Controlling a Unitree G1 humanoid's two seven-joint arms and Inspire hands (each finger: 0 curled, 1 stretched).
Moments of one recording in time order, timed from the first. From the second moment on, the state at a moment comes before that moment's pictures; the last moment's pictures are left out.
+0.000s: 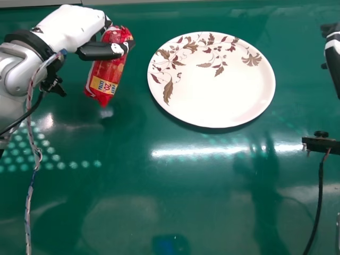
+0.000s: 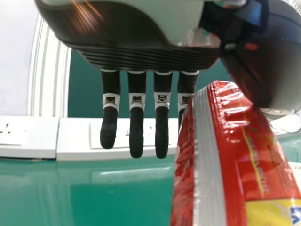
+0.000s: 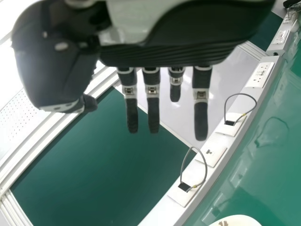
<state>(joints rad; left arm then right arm) -0.80 0.77 -0.21 0.03 0.70 0.03 -0.49 -0.15 -0.40 -0.27 -0.63 -0.44 0.45 0.10</state>
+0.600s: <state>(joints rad) -0.88 0.62 -0.19 -0.01 0.65 -0.07 -0.41 -0.17 -0.40 -0.28 -0.57 -0.41 0.41 0.10</state>
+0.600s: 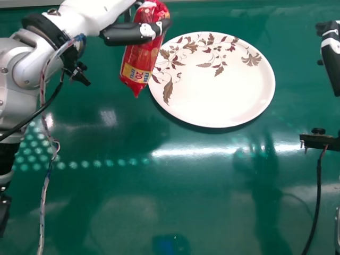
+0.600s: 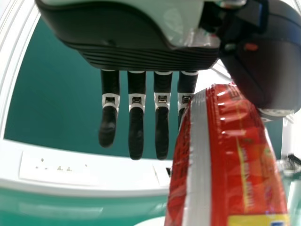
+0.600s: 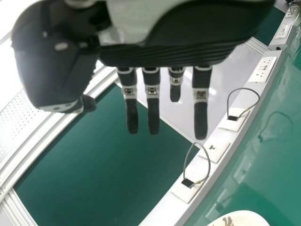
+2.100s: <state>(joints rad) -1.17 0.33 -0.43 0.45 0.83 -0.21 -0.23 -0.16 -0.38 -0.26 -0.57 -0.39 0.39 0.07</state>
